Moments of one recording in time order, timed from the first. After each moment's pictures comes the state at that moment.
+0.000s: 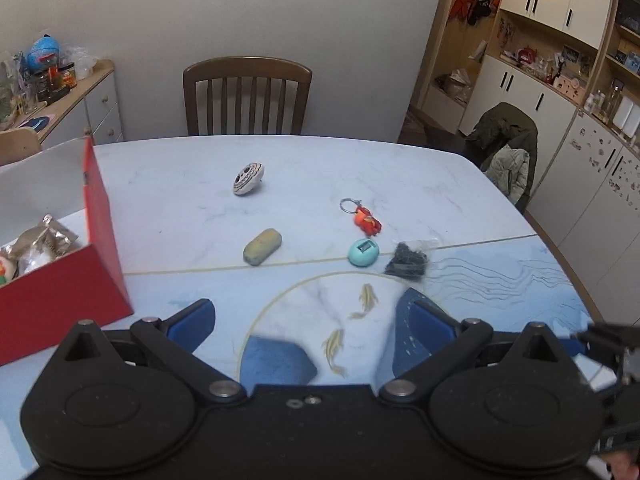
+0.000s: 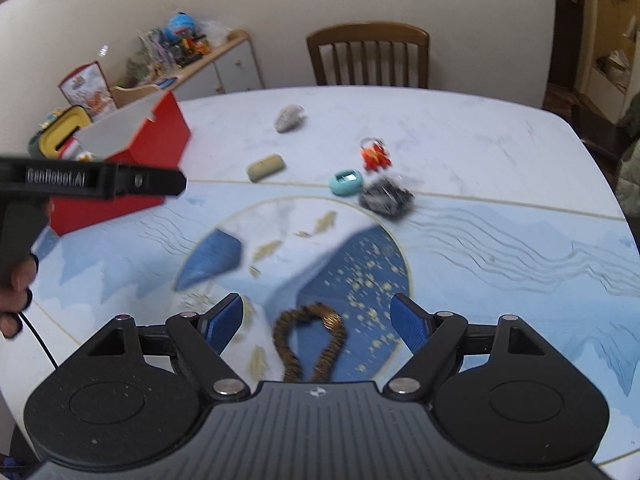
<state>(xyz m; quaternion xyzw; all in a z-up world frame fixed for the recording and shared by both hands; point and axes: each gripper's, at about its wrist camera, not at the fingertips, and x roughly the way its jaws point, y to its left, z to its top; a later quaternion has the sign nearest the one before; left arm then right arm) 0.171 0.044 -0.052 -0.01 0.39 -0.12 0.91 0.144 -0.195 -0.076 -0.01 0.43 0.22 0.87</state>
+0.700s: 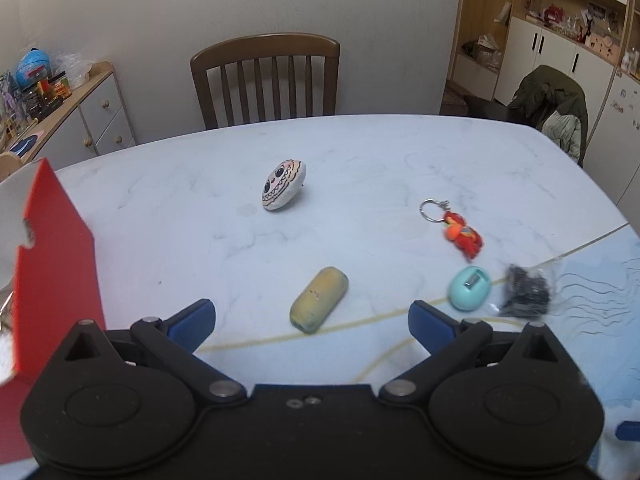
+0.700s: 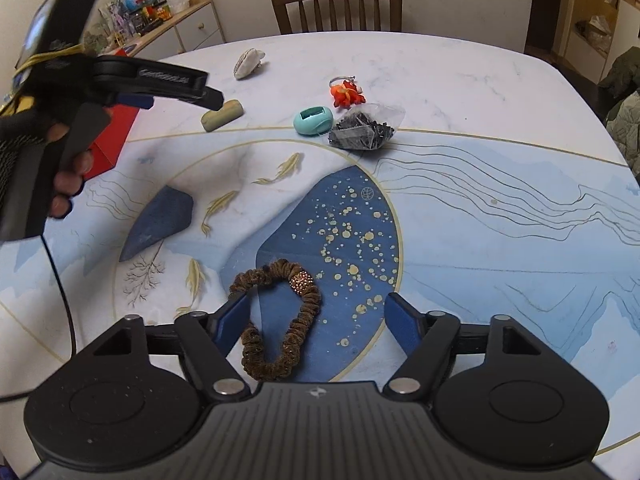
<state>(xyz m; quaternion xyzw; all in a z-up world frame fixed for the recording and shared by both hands) 0.286 0.042 -0.118 0.06 0.41 -0.09 0.90 0.159 -0.184 -0.123 -0.02 0.48 0.18 0.86</state>
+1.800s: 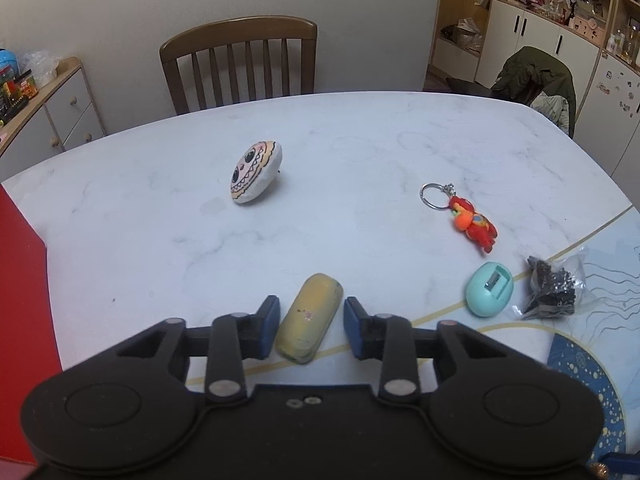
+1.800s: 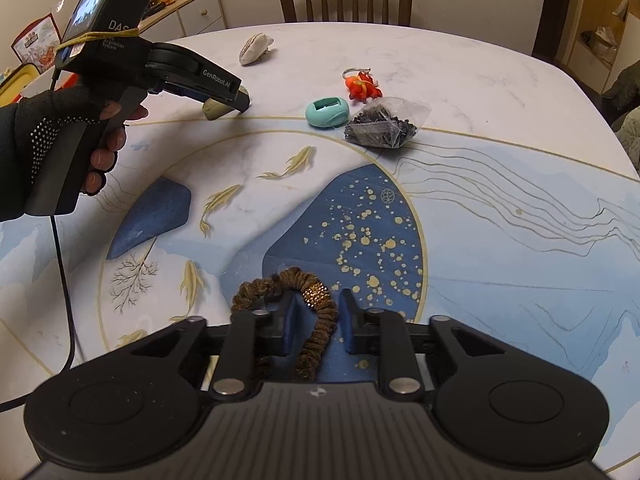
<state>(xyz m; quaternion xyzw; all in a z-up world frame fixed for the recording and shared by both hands) 0.317 0.037 -0.147 0.07 0.43 -0.13 0.89 0.169 -0.162 -0.136 -0.04 0.48 0.18 0.86</state>
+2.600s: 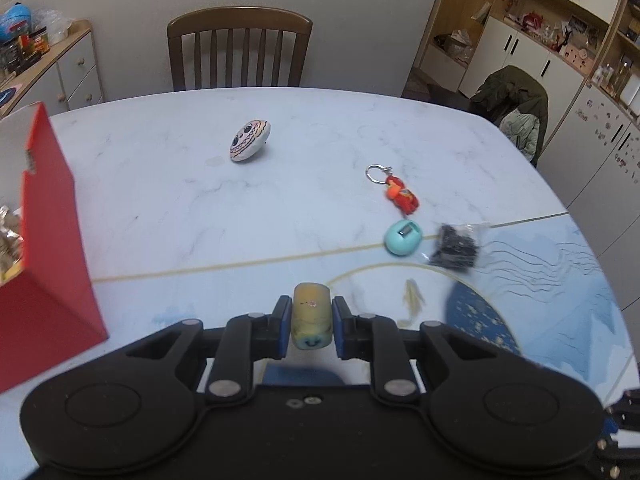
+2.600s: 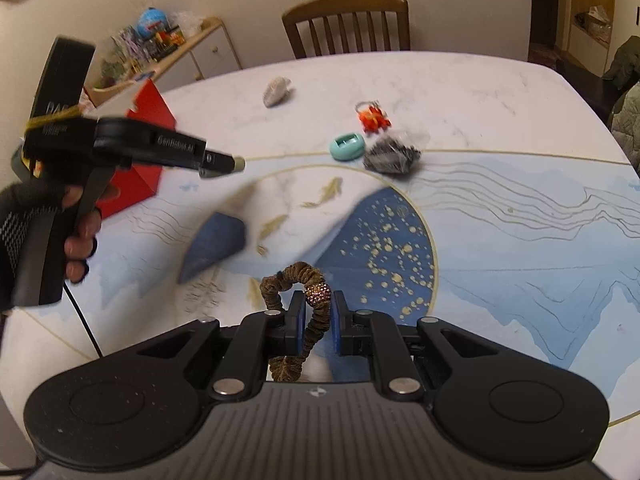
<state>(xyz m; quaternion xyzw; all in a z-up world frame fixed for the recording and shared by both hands) 0.238 0.058 -0.094 -0.01 0.46 -0.15 0.88 0.136 -0.173 -0.077 0.03 0.46 0.20 0.87</state>
